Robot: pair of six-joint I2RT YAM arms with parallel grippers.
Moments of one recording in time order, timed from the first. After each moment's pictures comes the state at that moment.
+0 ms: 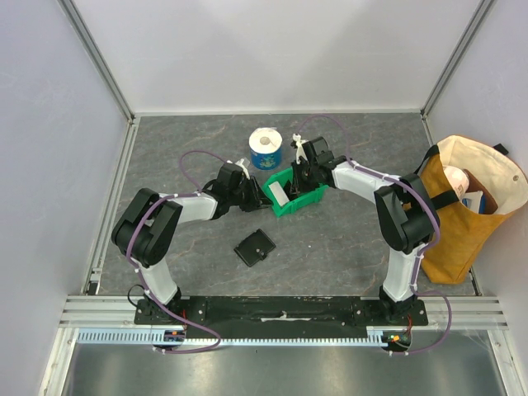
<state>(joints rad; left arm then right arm) -0.51 1.78 0.86 0.22 0.32 -0.80 0.48 1.91 1.28 -0.29 -0.23 0.25</state>
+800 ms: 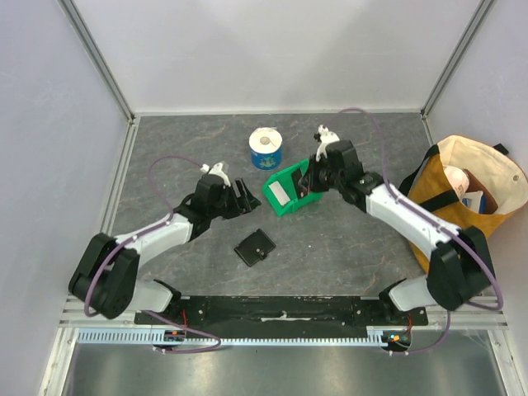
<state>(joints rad) -0.51 1.39 0.67 0.12 0.13 -0.75 0.49 1.48 1.11 -0.25 -0.13 0.33</state>
